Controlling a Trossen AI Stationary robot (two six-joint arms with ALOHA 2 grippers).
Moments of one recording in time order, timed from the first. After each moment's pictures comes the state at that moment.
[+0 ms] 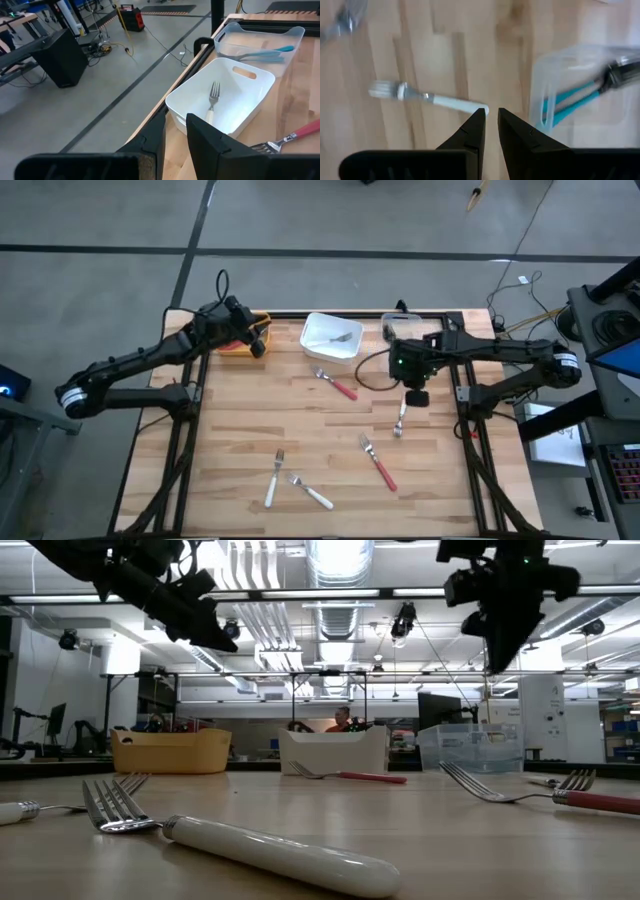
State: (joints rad) left arm 0.62 0.99 0.67 -0.04 -0.07 0.21; right arm -0.18 1.27 1.10 -1.16 0.02 -0.17
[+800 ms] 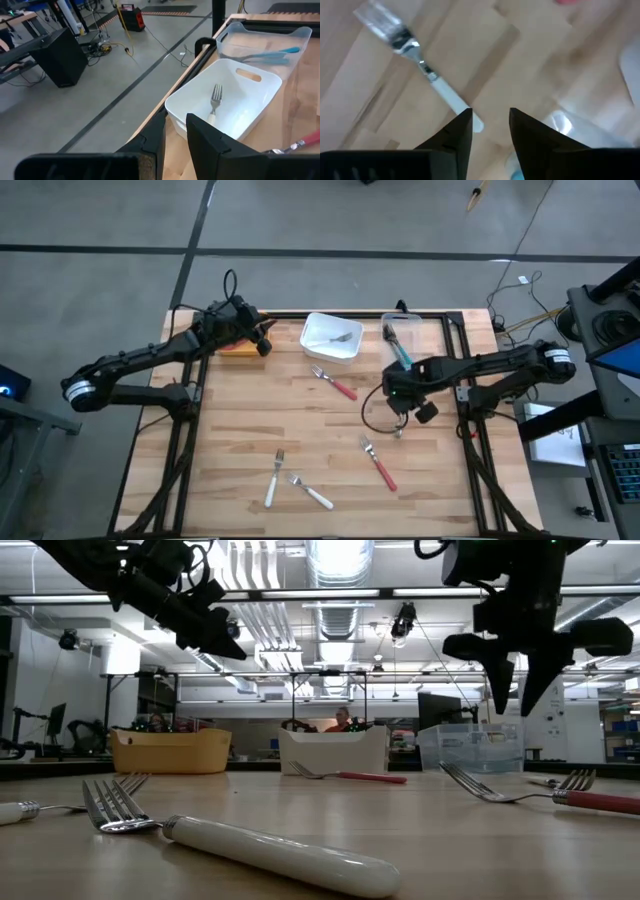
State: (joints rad) left arm 0.62 1.07 0.67 0.06 -0.07 0.20; right arm 0.00 1.34 0.91 -0.97 0.11 -0.68
